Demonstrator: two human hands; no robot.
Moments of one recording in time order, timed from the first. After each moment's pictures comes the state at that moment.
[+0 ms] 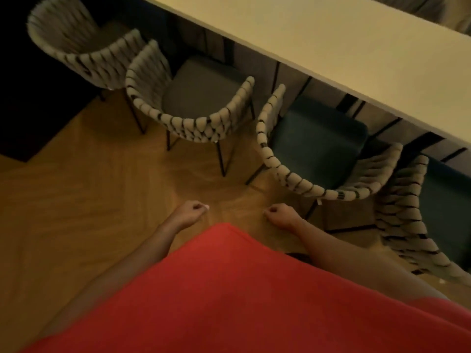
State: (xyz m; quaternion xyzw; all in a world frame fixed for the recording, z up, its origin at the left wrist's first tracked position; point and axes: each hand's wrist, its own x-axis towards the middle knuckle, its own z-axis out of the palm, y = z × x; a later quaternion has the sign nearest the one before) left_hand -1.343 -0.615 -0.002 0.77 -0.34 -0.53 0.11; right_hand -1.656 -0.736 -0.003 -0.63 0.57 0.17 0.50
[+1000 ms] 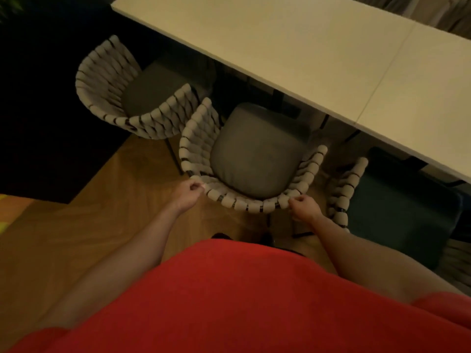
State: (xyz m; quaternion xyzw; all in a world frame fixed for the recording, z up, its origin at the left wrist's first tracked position) left_hand -0.971 -0.917 0.043 0.83 -0.33 -0.42 0.18; right_hand -1.332 -1.035 -0.037 -0.47 0.70 0.01 0.54
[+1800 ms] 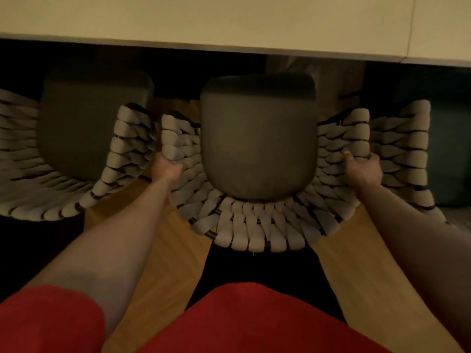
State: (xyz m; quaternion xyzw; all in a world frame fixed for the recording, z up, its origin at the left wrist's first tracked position) left_hand -0.778 -1.226 -0.124 0.87 -0.32 -0.39 0.03; right_hand -1.250 -1.163 -0.116 -0.15 0.91 -0.13 0.36
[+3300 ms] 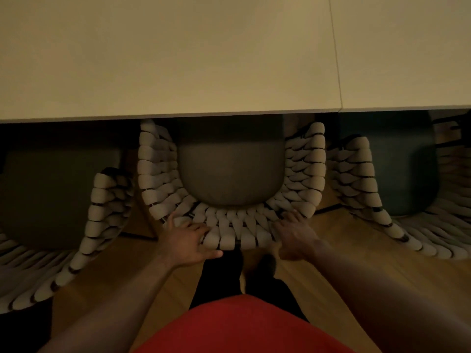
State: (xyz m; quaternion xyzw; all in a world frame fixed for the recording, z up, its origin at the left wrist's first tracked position) left_hand -0.819 -1.196 -0.103 0.42 -0.81 -0.28 -0.28; right_hand -1.164 -1.131 -0.078 -0.69 0.57 0.31 0.33
